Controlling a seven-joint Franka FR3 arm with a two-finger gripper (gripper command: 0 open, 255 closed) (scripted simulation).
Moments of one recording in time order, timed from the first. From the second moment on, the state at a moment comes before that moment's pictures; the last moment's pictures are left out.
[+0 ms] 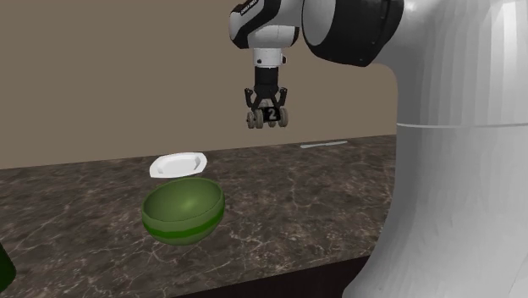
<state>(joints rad) -0.07 0.25 -0.05 -1.49 0.02 1.78 0.03</state>
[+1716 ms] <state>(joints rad) 0.10 -0.25 0.13 -2.01 0.03 1.80 0.37</state>
